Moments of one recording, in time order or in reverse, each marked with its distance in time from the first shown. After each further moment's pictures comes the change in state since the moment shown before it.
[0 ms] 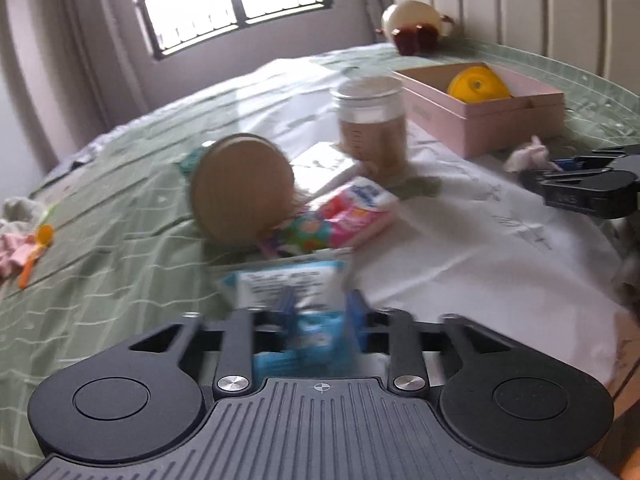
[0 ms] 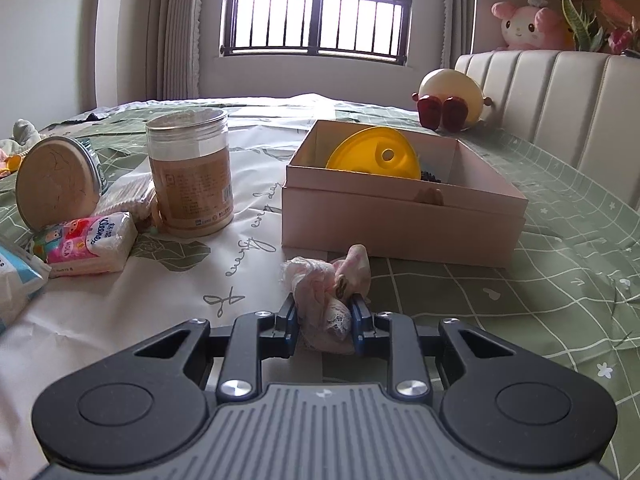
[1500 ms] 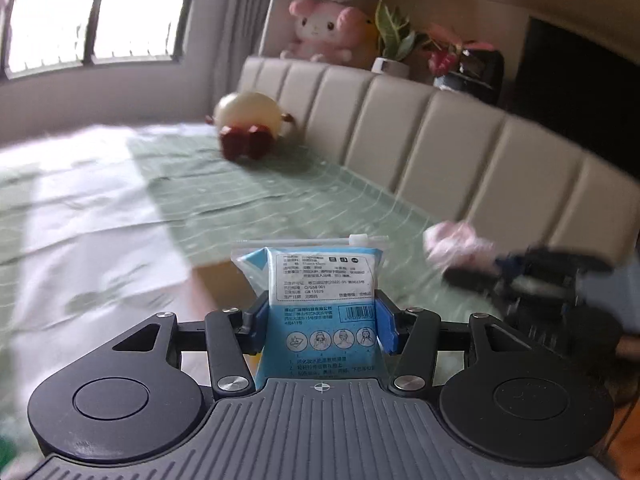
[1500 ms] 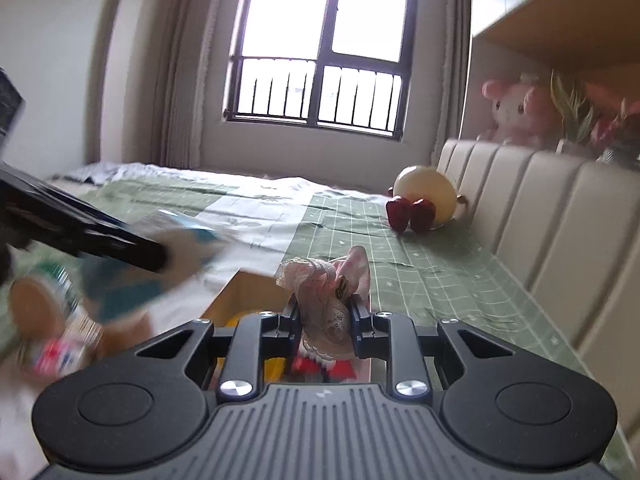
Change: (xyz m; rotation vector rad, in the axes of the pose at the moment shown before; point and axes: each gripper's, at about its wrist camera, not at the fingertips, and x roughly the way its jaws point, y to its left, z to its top) left arm 0.080 -0.038 0.250 -0.091 -0.162 -0.637; right arm -0.027 -0.131 0.150 -0.023 -0.154 0.042
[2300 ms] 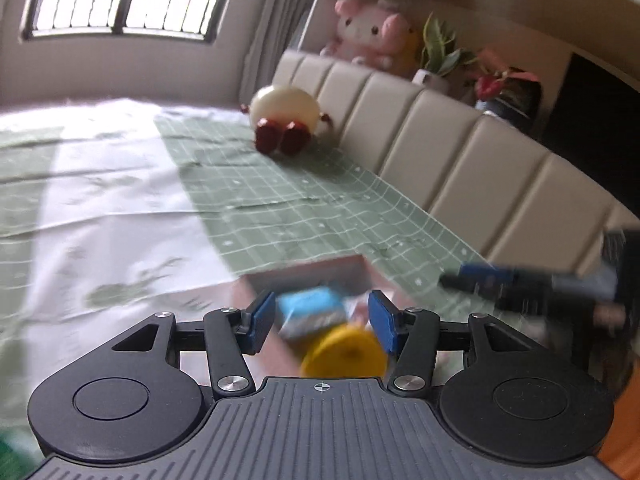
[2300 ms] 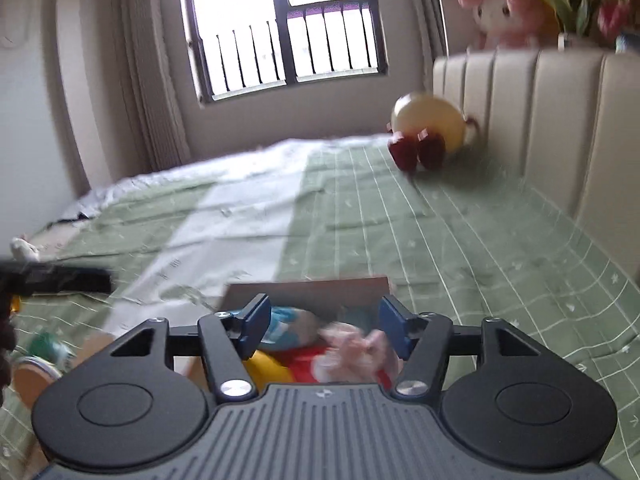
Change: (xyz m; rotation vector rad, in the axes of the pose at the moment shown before) left arm -0.036 0.057 -0.008 -0.077 -0.021 0.048; right arm 0.039 -0.010 0.017 0.202 0.106 0.081
